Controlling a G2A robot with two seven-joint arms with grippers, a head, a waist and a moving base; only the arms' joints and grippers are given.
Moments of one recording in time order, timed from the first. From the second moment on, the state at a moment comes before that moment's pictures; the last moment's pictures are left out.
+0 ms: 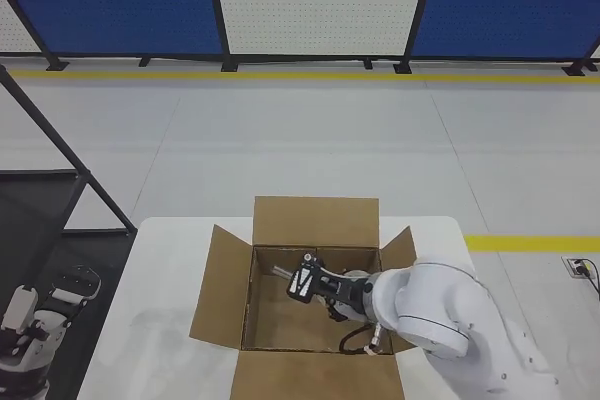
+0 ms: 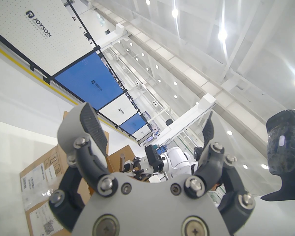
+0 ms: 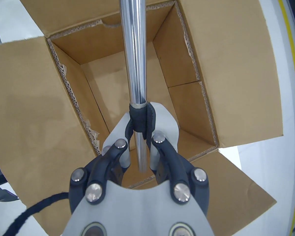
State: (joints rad) left arm 1.58 -1.17 -2.02 -2.01 -0.45 -0.51 -0.48; right arm -0.59 -1.22 0.97 -1.89 -0.87 -0.43 1.34
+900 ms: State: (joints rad) left arm 1.58 -1.17 -2.02 -2.01 -0.45 -0.51 -0.48; right arm -0.90 -1.10 1.85 -2.03 -0.07 -0.27 1.41
